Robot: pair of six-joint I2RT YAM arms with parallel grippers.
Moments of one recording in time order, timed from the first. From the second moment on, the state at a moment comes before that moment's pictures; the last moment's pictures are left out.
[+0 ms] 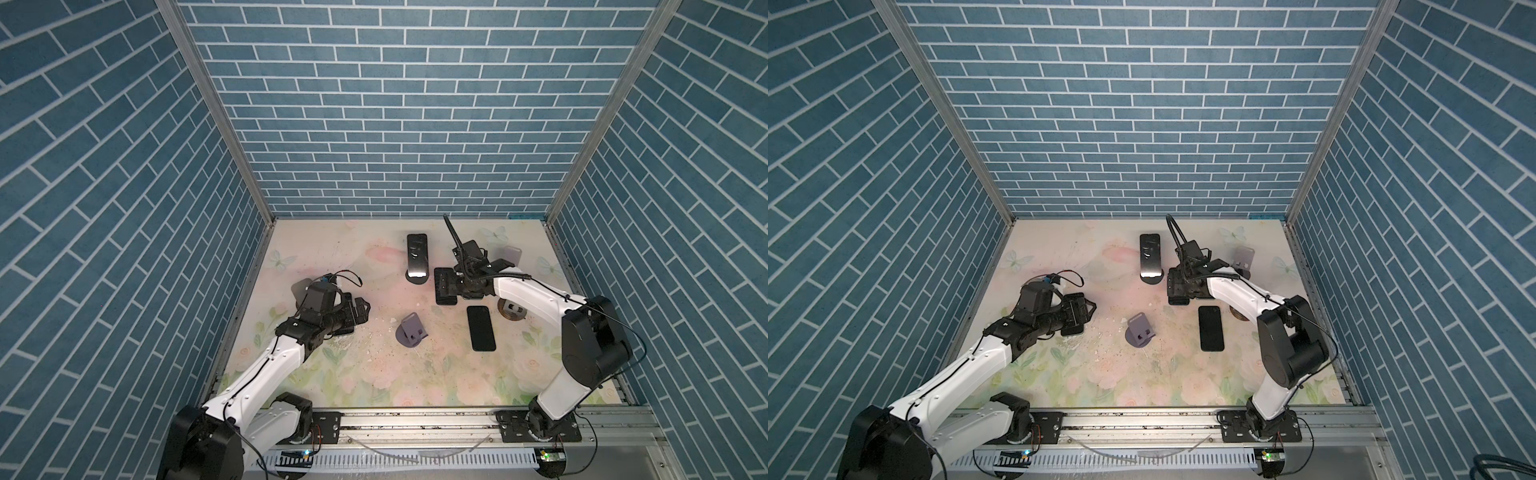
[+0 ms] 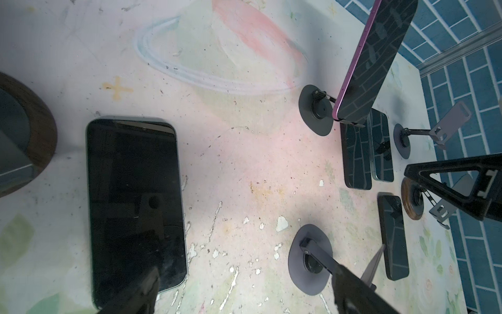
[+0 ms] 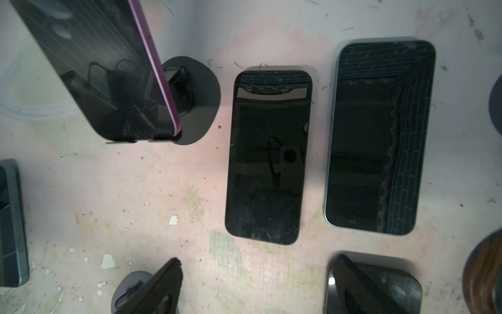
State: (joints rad) left arm -0.35 1.03 0.57 -0.31 0.18 -0.57; right arm 0.57 1.64 1.15 -0.55 0.00 0.44
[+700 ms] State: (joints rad) left arm -0.40 1.05 0.57 -0.28 0.18 -0.61; right arm 0.87 1.44 1.03 -0.41 -0.07 0.29
